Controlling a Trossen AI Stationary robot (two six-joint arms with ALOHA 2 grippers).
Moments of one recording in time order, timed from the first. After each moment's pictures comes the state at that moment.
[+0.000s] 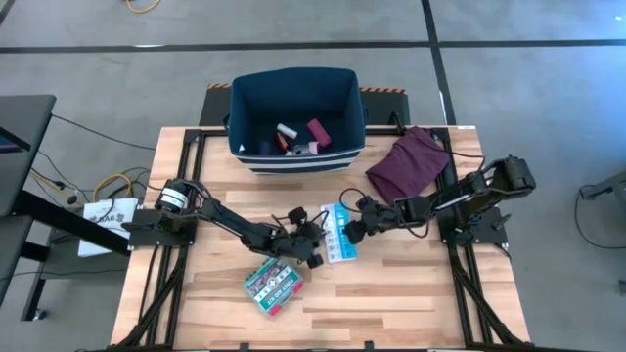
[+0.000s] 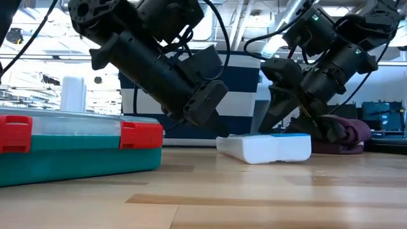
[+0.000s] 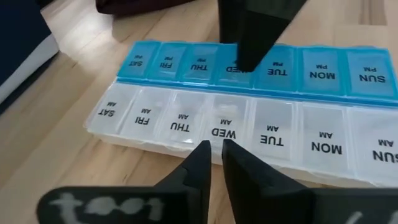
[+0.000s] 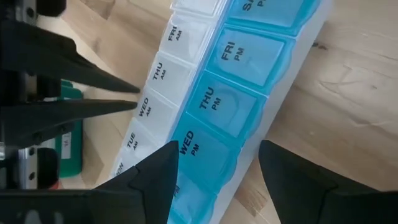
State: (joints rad) left arm -0.25 2.00 1.00 0.31 -0.59 -0.29; right arm 0.11 1.55 0.54 0.22 0.08 1.08
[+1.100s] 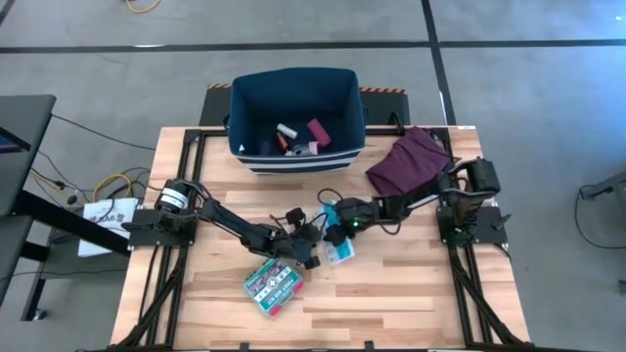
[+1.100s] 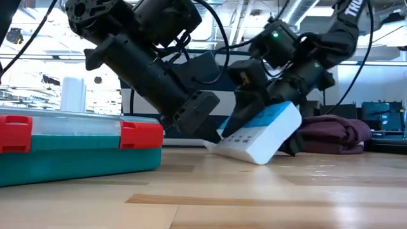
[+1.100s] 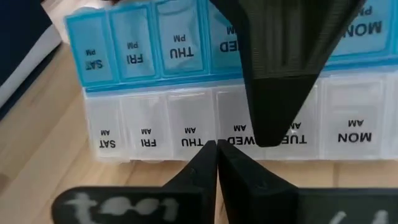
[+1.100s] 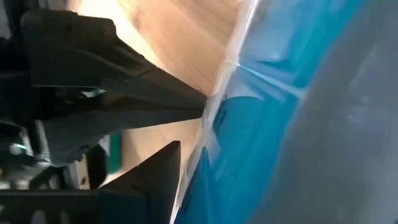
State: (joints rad) left arm -0.25 1.99 0.99 0.26 -0.61 -0.25; right arm 0.04 1.82 0.72 0.37 -0.20 1.01
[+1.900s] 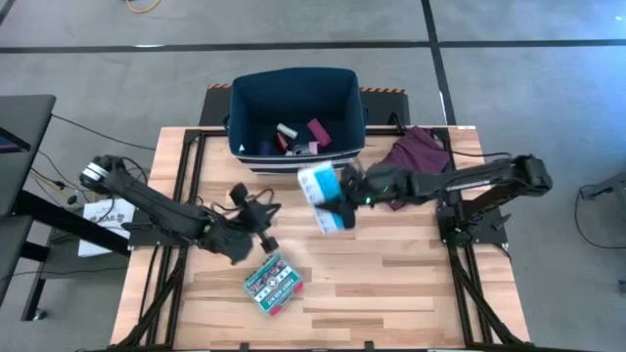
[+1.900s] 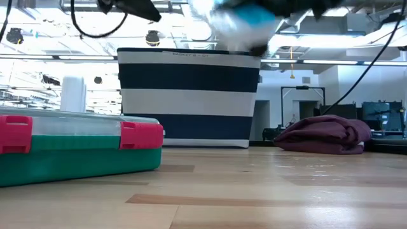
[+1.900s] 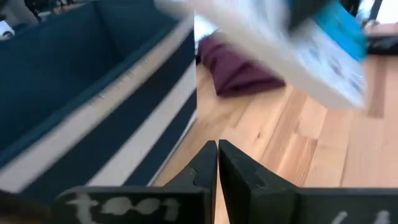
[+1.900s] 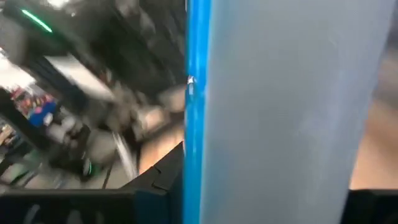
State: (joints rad) left arm -0.45 1.30 0.99 -0.39 -1.00 -0.40; right arm 0.01 1.40 0.91 0.23 -0.09 0.55
